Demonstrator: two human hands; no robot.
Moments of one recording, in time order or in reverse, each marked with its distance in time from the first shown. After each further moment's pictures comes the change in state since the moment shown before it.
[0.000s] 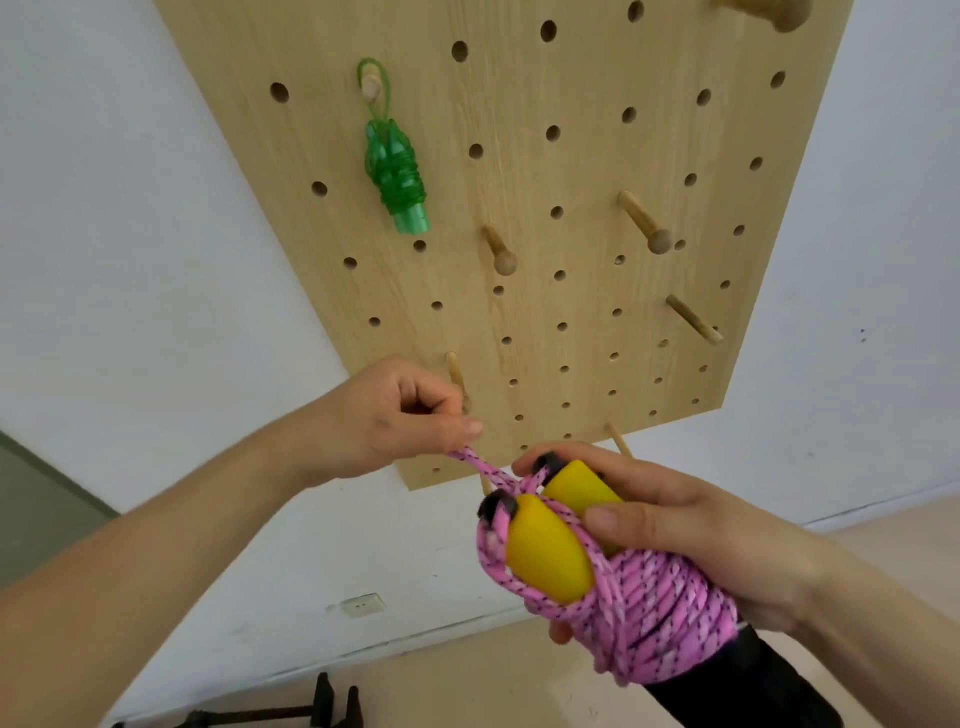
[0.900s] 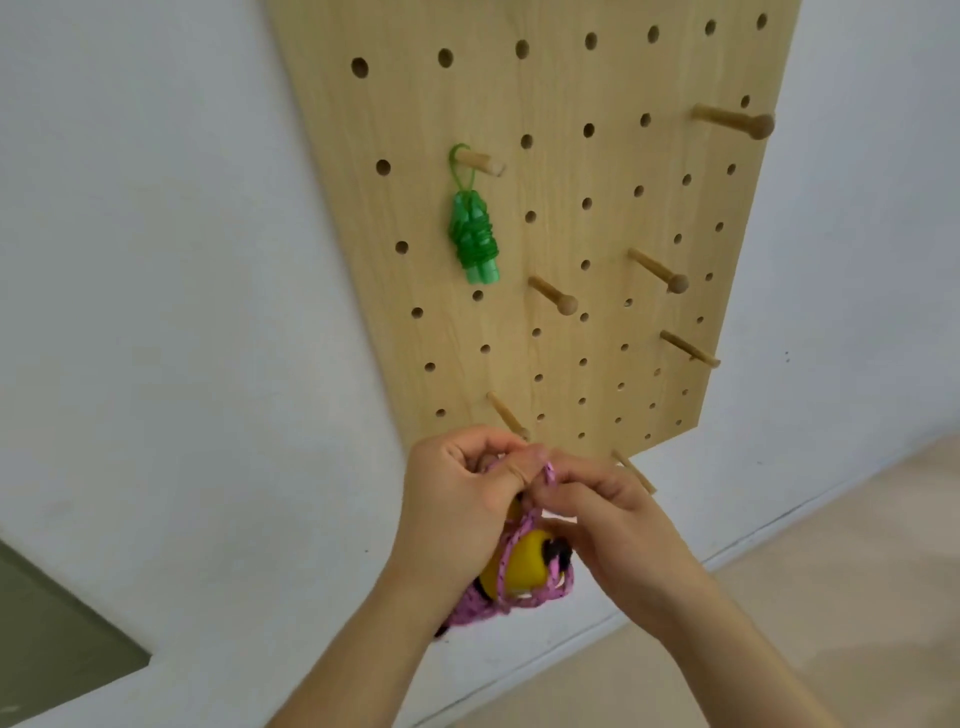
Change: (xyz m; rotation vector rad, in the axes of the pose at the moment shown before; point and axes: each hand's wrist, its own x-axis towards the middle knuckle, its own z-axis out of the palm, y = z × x) left_hand -0.080 -0.024 0.000 -0.286 0.581 0.114; right_hand 0.138 0.059 0.101 -0.458 0.729 -0.554
